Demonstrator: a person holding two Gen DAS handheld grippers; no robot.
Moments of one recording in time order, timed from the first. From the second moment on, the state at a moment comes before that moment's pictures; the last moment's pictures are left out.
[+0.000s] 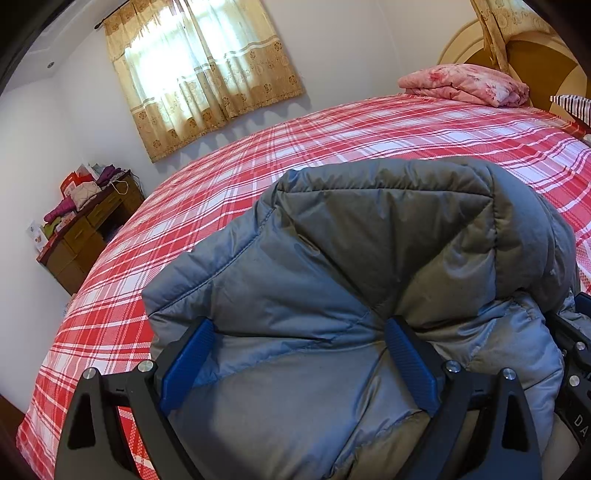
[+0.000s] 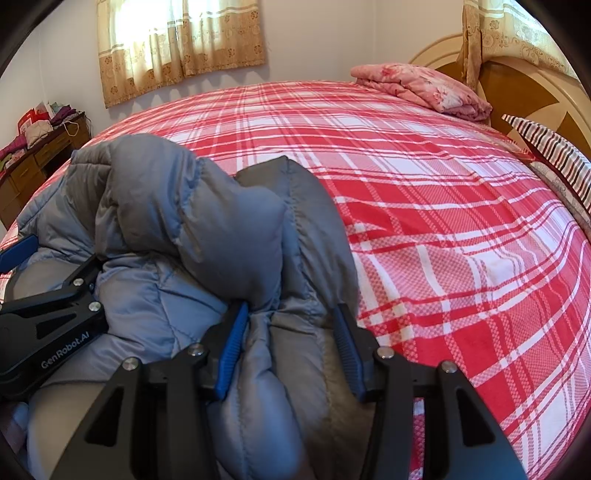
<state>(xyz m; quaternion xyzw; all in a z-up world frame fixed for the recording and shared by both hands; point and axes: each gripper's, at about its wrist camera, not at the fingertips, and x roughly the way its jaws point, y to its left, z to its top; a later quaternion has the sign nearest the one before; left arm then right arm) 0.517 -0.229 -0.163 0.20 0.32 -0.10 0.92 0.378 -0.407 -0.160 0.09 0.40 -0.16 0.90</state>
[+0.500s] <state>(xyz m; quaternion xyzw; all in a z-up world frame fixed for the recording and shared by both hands) 0.484 -0.138 -0.135 0.14 0.32 -0.07 0.93 0.372 -0.415 -0.161 0.12 0.39 -0.15 0.90</state>
